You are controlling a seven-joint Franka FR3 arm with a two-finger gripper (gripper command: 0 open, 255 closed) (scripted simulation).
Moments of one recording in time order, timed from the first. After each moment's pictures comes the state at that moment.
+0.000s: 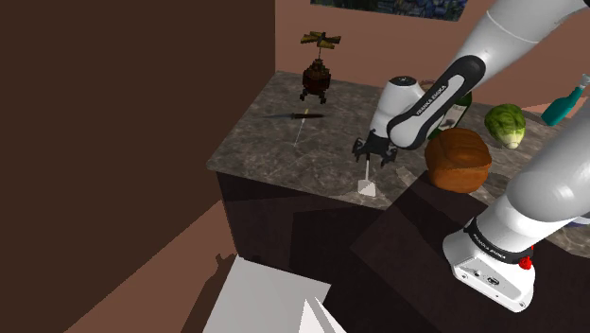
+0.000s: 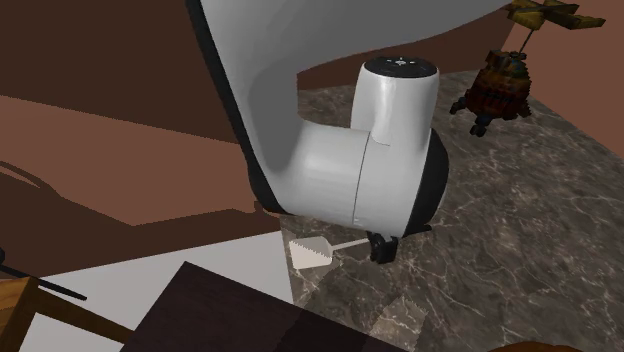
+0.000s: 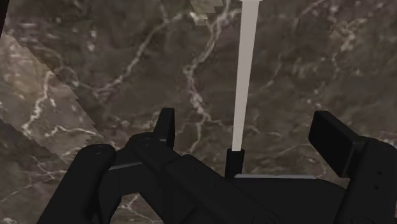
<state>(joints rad) -0.31 0.13 0.13 -2.71 -0.26 2.88 1.06</state>
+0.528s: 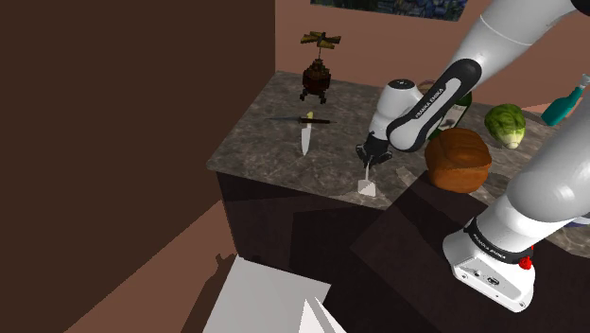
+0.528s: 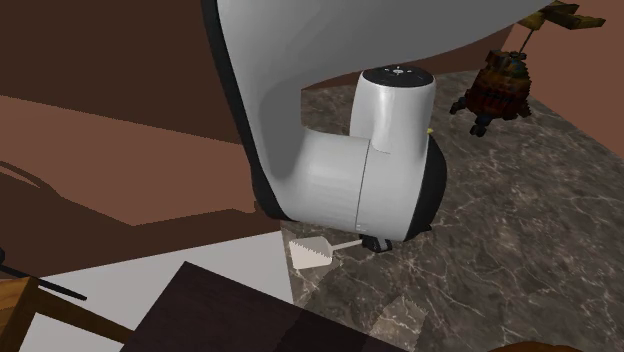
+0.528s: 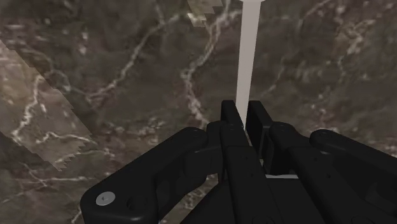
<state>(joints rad) -0.30 0.17 0.11 -2.70 -0.29 2.91 1.09</state>
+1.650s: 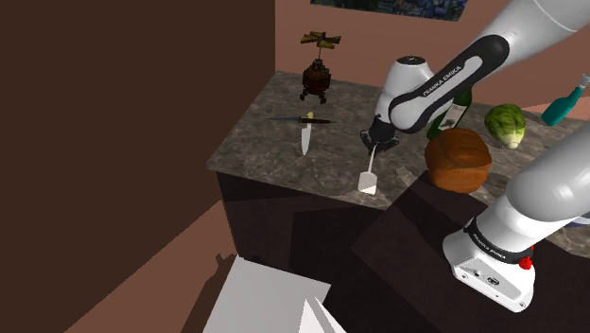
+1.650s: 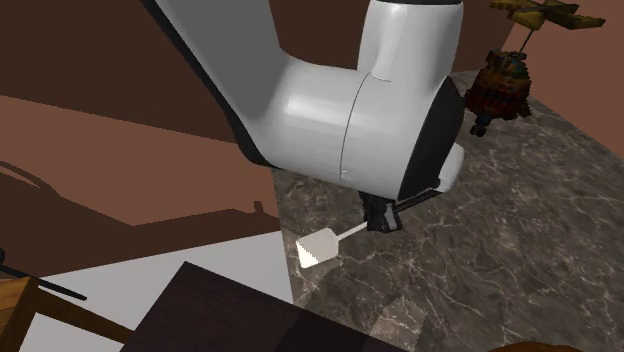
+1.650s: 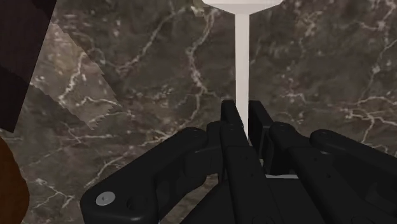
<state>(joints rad) -0.32 -0.05 0.17 -2.72 -0.10 2.72 0.94</state>
